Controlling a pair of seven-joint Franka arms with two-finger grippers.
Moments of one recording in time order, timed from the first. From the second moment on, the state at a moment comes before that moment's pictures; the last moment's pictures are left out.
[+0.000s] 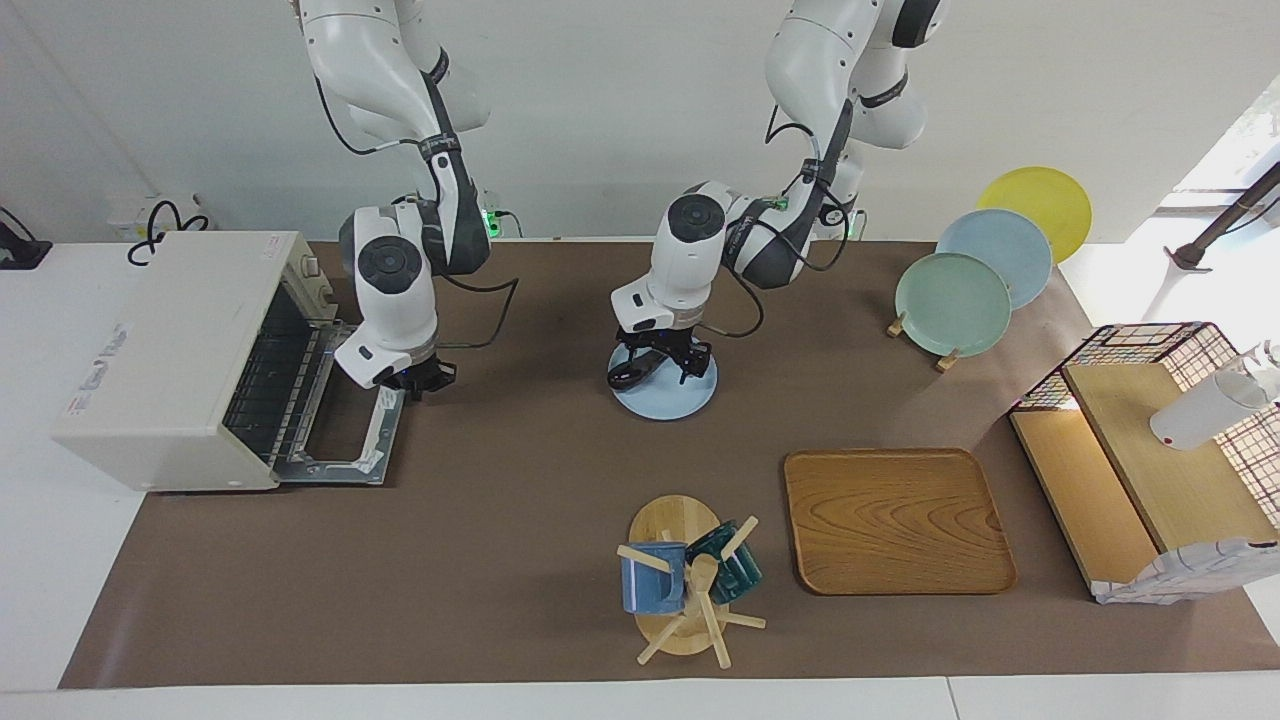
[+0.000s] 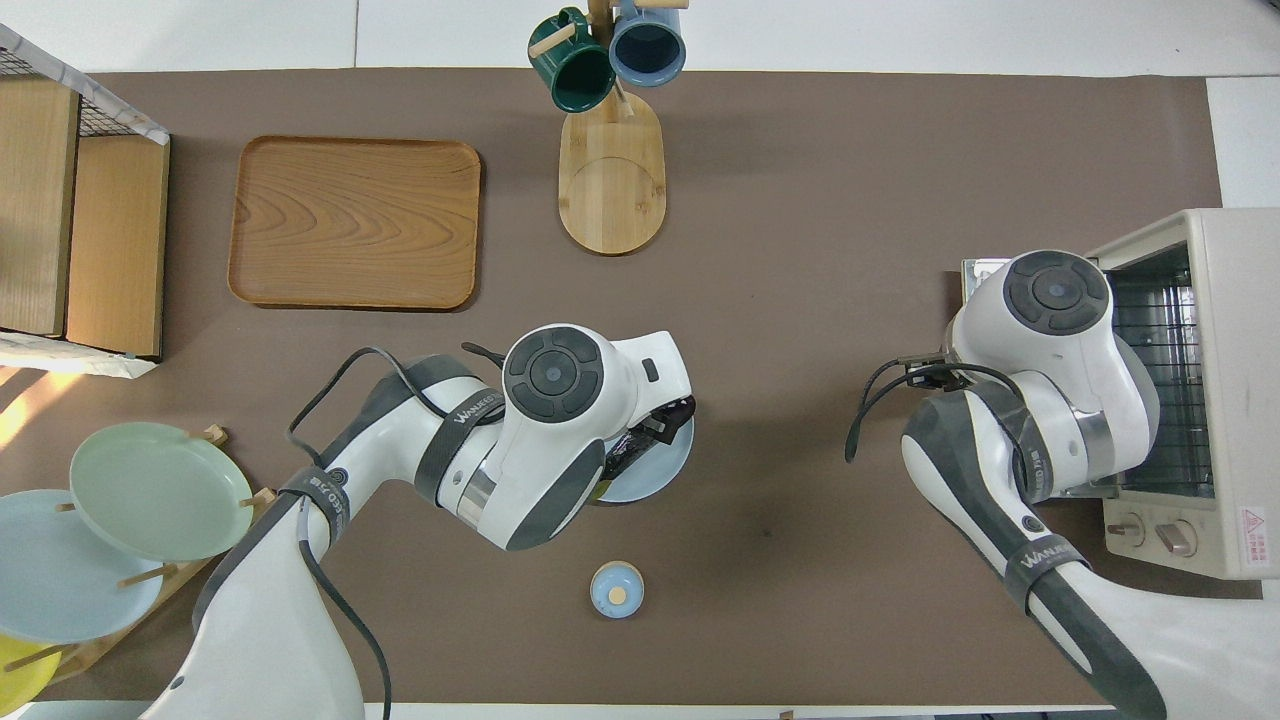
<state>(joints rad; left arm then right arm) -0.63 0.30 -0.13 -1.96 -0.08 2.31 -0.15 0.09 0.15 0.03 -2.18 -0.24 2.20 0.25</state>
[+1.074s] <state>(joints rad) -0.67 0.32 -0.13 -1.99 -0.08 2.36 -0.14 0.07 0.10 0.05 -2.08 -0.34 1.98 0.06</state>
